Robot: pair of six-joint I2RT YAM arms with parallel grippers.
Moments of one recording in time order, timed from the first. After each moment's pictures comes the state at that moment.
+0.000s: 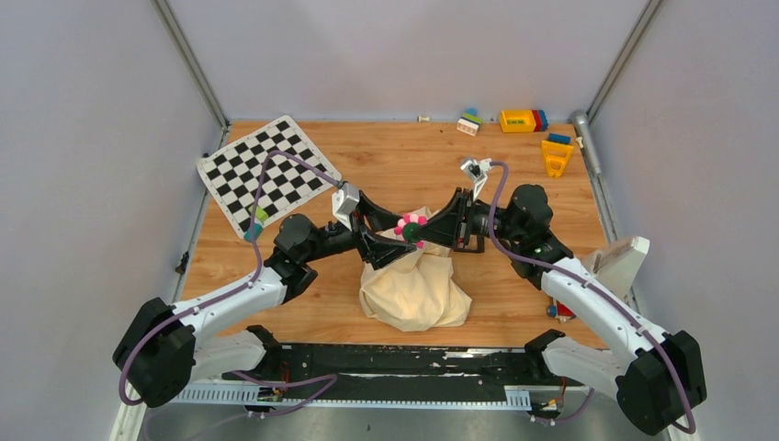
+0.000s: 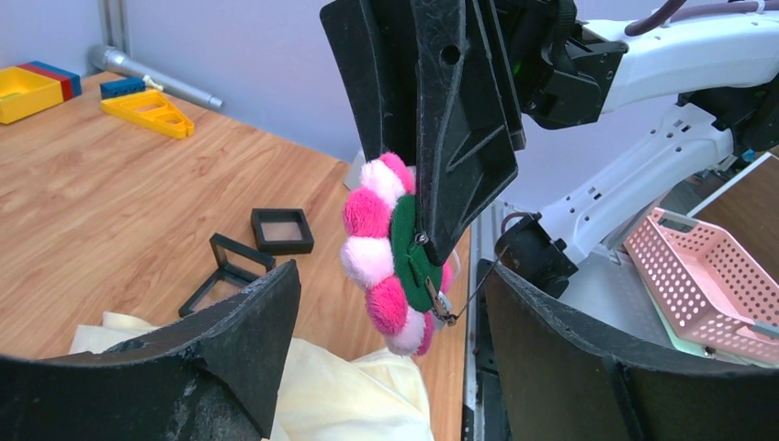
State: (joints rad) left arm -0.71 1.12 0.55 0.83 0.63 -0.47; right arm 0.50 1.05 0.73 0.36 -0.89 0.72
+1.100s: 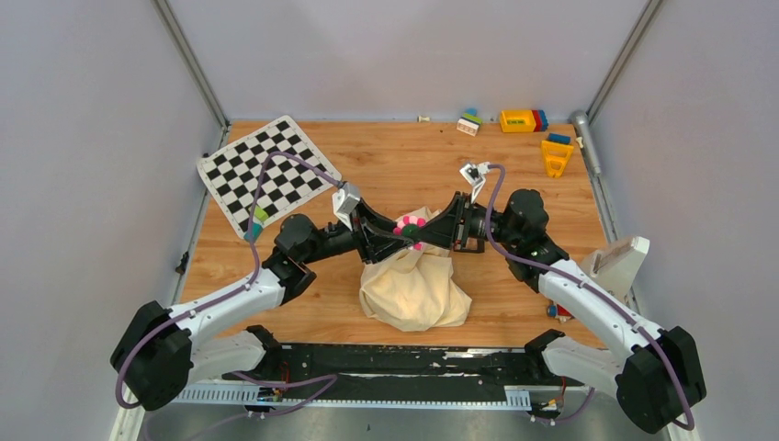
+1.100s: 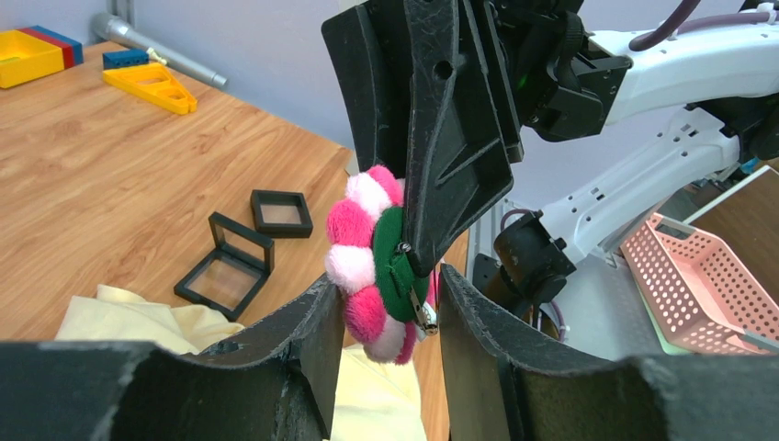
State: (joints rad) left arm -0.71 1.10 0.55 0.77 0.60 -0.49; right arm 0.51 1.06 0.68 0.40 -0.85 0.78
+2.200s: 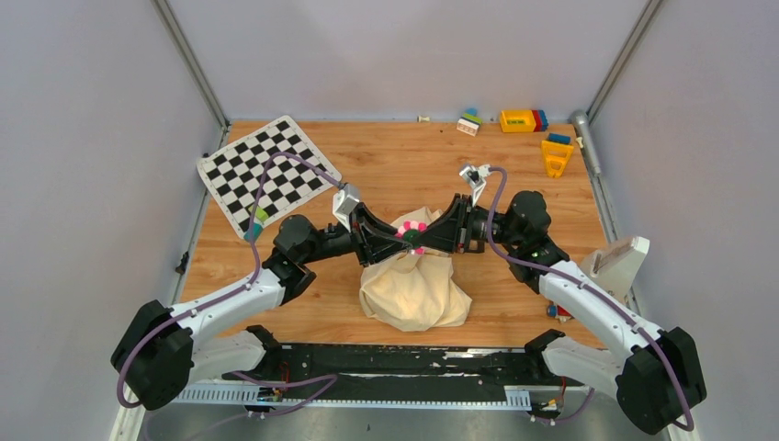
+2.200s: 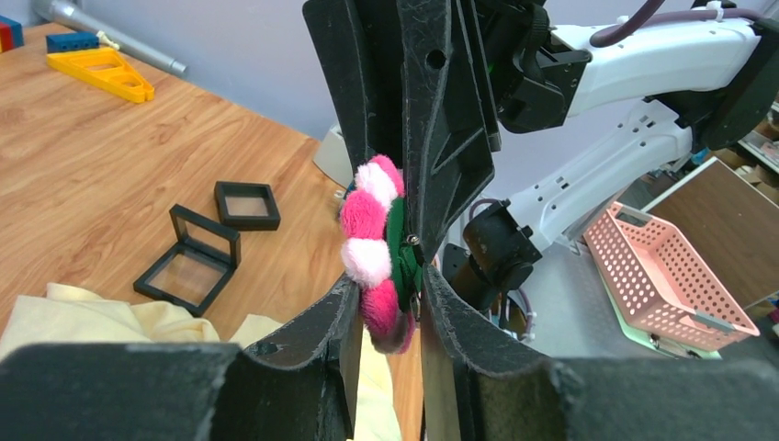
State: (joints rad) left arm -0.71 1.10 0.54 0.80 0.66 -0.54; right arm 0.51 1.05 0.67 0.45 -0.91 0.78
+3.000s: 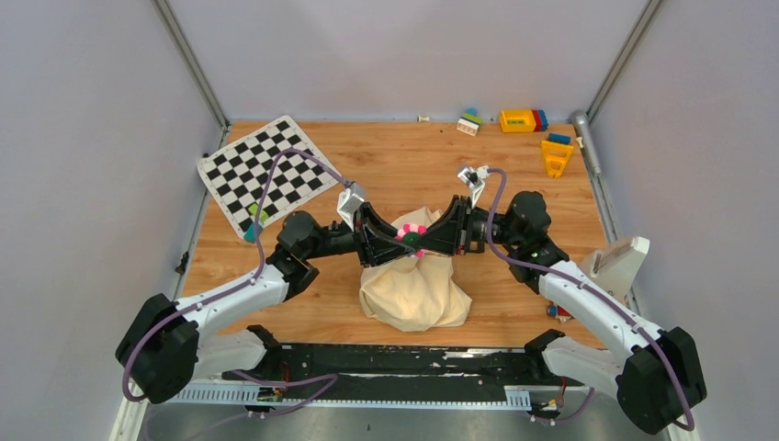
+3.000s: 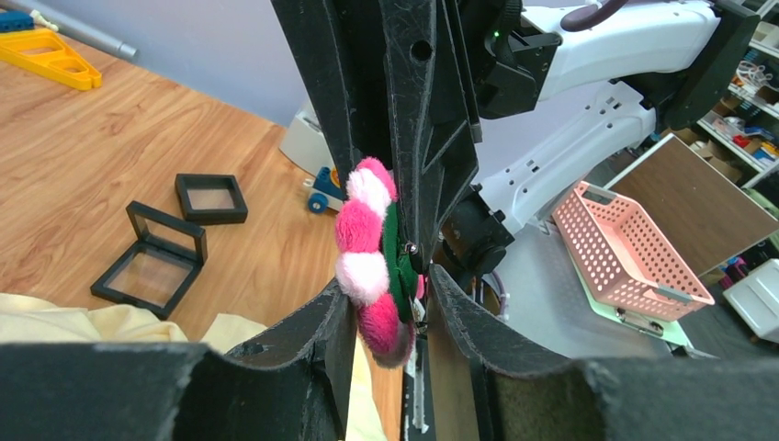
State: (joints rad) left arm -0.71 1.15 0.56 0.82 0.76 -0.58; right arm 0.51 1.05 0.67 0.46 -0.95 0.77
